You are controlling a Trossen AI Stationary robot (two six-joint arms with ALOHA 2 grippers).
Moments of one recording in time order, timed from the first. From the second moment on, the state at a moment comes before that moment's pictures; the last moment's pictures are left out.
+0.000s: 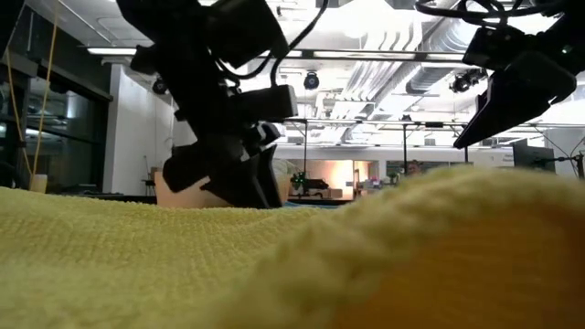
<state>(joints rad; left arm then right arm) -0.07 1.90 1.01 -0.16 -0.27 0.13 0.36 0.95 0.47 -0.44 0.57 0.51</state>
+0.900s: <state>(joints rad) -0.07 1.90 1.01 -0.17 -0.26 0.12 0.42 1.15 0.54 -0.58 0.26 0.29</state>
